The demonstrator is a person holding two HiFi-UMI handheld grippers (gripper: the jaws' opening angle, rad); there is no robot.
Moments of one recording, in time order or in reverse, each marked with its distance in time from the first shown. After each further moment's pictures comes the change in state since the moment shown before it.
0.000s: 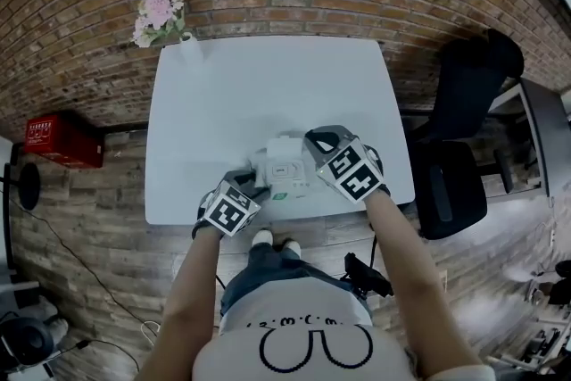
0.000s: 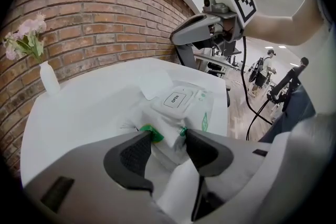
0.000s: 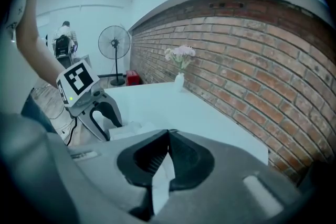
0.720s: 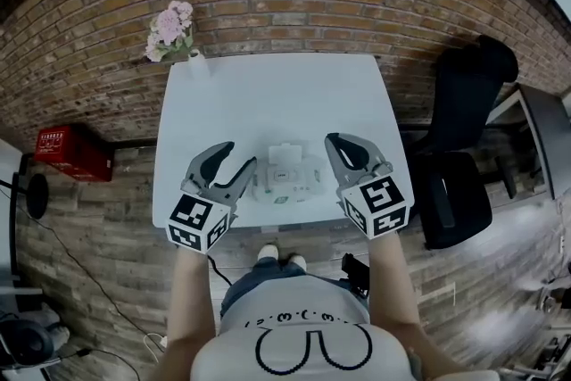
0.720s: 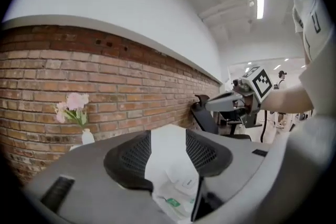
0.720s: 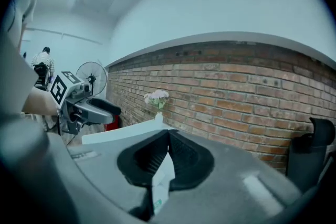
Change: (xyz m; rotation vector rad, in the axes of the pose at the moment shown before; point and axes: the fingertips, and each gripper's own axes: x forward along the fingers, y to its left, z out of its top) left arm -0.177 0.007 0.147 -0.013 -0.660 0.227; right arm -0.127 -0.009 0.057 0.212 -0.386 -0.266
